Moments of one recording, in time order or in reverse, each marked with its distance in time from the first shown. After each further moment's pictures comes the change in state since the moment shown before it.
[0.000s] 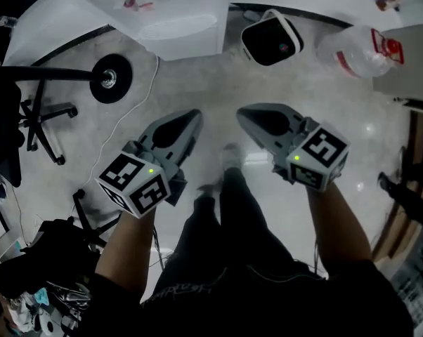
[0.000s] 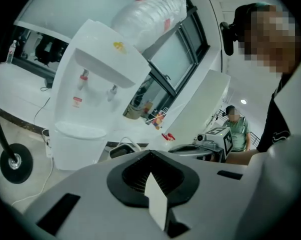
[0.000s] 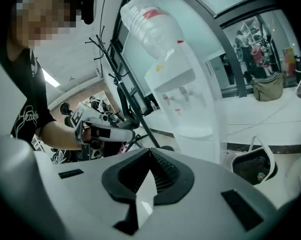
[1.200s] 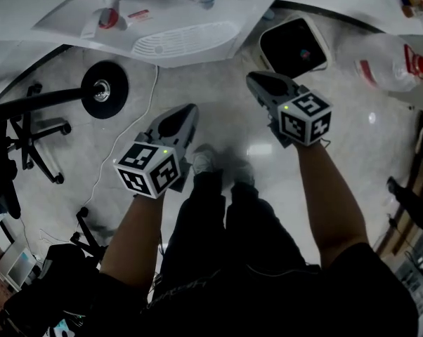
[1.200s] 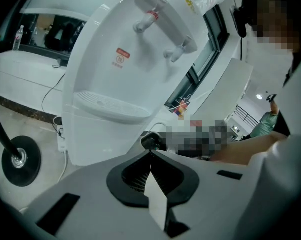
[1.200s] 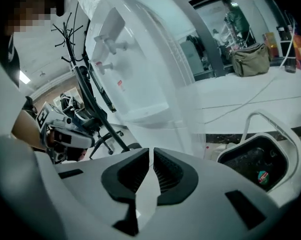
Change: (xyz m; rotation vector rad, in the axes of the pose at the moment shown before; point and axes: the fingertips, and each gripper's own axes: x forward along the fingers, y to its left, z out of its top) left arm 0.090 0.195 -0.062 -0.047 0.108 0.116; right arm 0.148 -0.218 -0.063 0.105 0.004 -0.235
